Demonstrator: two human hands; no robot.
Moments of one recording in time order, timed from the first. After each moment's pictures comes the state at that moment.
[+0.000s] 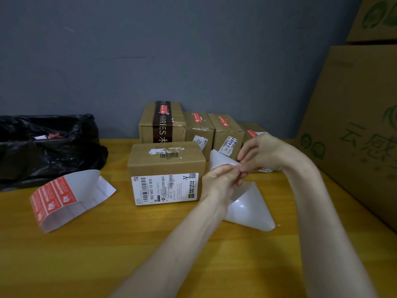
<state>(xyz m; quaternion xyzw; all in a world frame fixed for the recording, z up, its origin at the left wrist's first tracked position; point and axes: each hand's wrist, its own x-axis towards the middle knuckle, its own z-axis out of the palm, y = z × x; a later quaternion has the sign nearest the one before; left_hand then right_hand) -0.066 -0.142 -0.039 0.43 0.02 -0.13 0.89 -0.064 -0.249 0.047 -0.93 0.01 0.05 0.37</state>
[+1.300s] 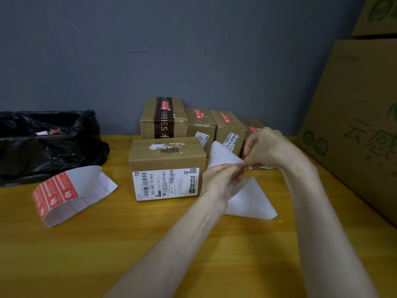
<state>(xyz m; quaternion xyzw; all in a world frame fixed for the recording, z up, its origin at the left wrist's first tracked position) -0.064 -0.142 -0.034 0.43 0.06 -0.15 0.89 -0.062 -0.242 0.043 -0.96 0.04 -0.05 0.26</state>
